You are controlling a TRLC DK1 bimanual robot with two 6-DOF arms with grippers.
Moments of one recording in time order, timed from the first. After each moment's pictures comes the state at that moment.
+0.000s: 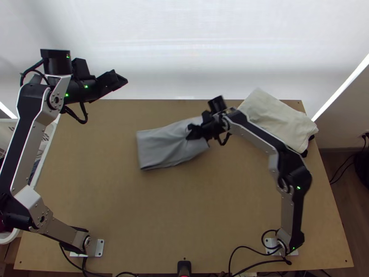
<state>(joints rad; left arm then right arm) -0.13 1.65 1.98 -0.87 0.33 -0.49 0.48 2.06 1.72 -0.60 -0.62 0.56</state>
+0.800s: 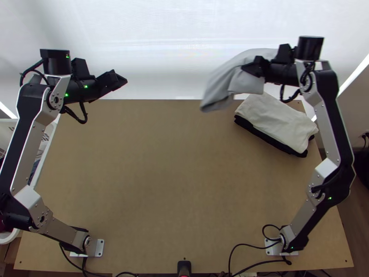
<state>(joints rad) -0.13 1.65 1.98 -0.87 0.33 -0.48 0.09 1.89 2.19 -0.76 -0.61 0.53</state>
